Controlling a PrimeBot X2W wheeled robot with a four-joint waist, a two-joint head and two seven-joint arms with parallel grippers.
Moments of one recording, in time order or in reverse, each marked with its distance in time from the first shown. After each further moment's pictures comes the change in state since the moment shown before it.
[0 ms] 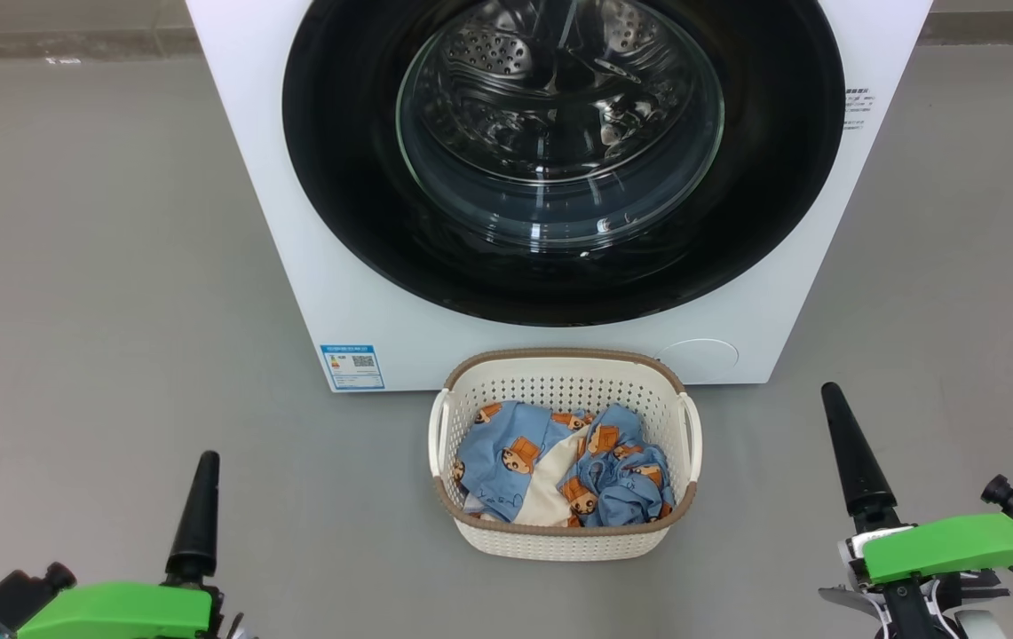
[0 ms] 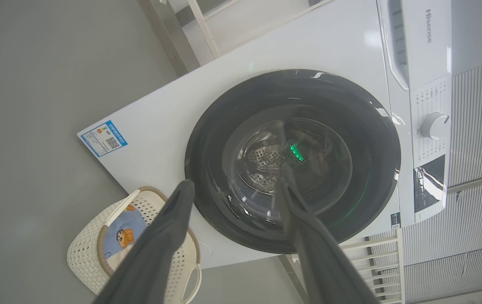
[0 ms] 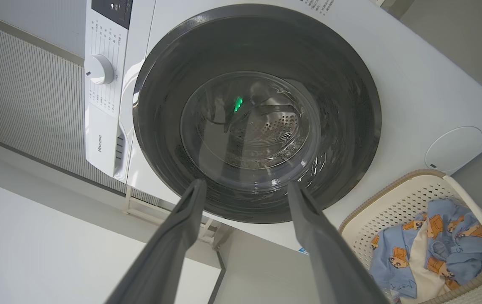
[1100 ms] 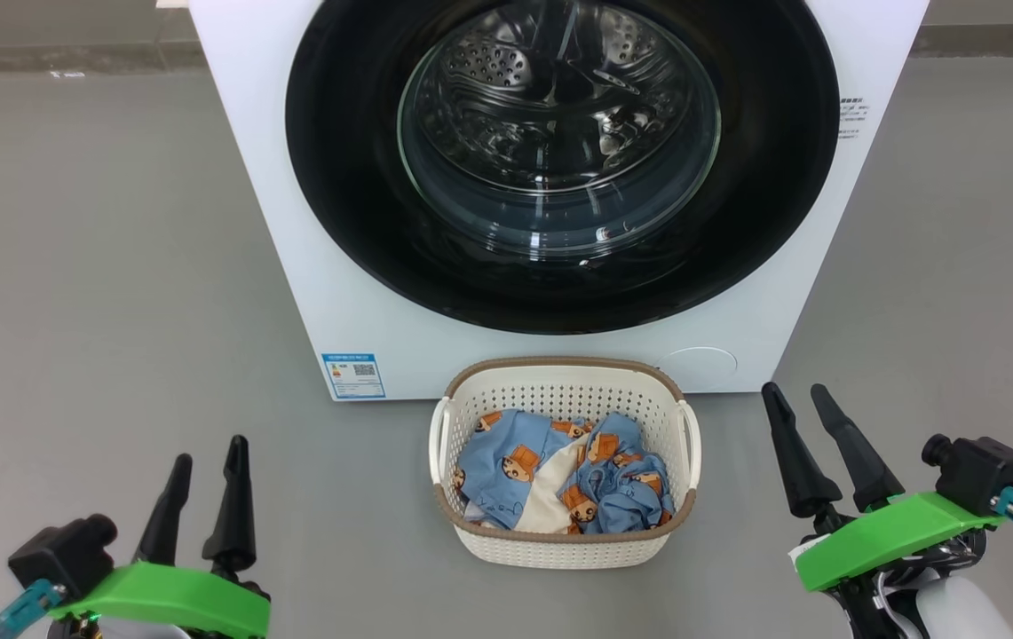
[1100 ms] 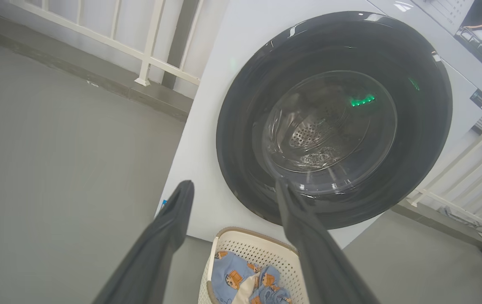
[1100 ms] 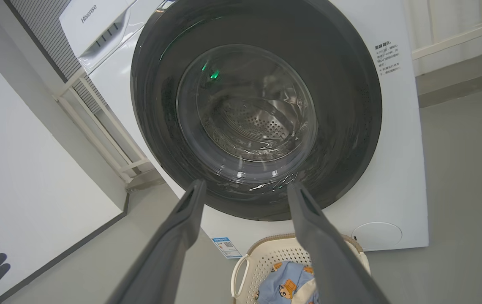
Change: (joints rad) left arm -0.035 0.023 -0.037 0.024 0.690 -0.001 -0.098; right arm -0.061 -0.050 0.073 0.059 -0.629 0.000 -0.090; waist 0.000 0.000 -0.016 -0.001
